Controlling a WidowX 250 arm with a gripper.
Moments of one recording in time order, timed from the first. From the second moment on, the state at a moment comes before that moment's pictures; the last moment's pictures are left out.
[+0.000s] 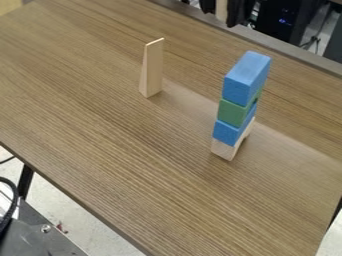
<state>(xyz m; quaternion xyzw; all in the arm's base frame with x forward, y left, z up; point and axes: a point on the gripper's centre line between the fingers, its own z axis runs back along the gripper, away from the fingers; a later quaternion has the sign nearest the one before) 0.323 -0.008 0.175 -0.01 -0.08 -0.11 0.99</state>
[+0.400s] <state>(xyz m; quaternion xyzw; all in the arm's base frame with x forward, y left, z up) 0.354 0.026 0.113 0.02 0.01 -0.15 0.99</state>
